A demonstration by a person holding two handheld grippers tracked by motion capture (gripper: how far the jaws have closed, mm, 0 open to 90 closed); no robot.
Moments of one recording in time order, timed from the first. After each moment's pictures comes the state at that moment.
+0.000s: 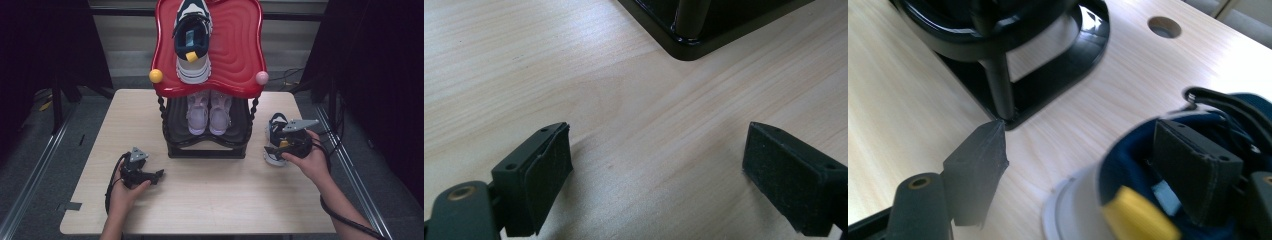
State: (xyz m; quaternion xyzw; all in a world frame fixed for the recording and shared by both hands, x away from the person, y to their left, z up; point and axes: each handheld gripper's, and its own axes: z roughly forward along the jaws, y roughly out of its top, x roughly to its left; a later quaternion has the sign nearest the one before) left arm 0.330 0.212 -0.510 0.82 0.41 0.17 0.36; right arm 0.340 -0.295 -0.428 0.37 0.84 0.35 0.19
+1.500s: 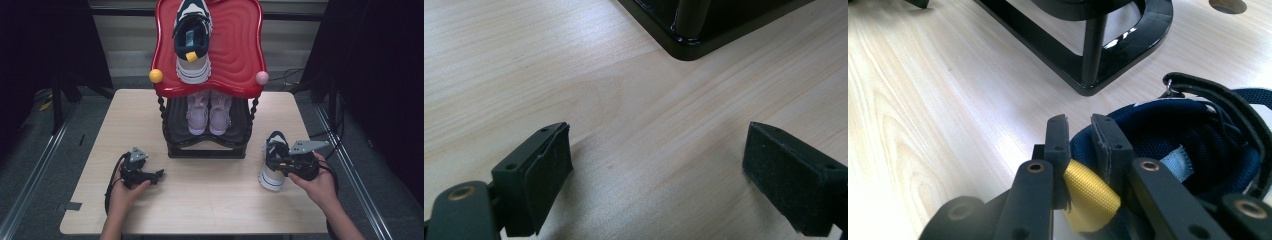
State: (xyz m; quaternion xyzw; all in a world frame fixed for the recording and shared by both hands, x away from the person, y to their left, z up) left arm 0.330 0.212 -0.510 0.82 0.41 0.17 0.36; right arm 0.273 -0.289 -0.430 0.36 0.84 0.39 0.14
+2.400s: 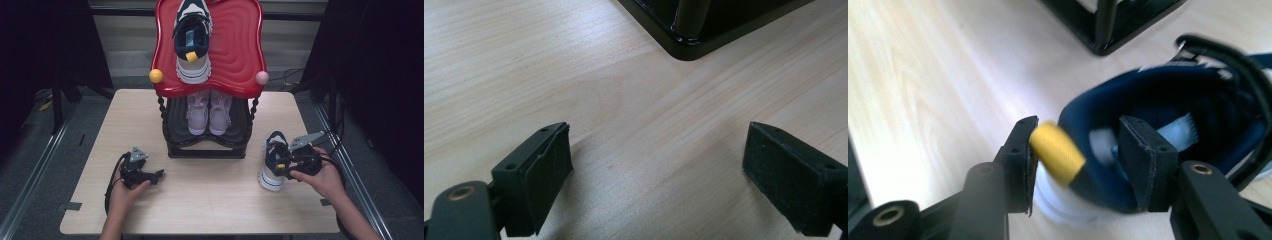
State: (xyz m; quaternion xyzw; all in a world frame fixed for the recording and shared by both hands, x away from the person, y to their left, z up) left arm 0.330 0.212 -0.510 0.82 0.41 0.17 0.36; right arm 0.287 -0.297 -0.418 0.34 0.88 0.32 0.07
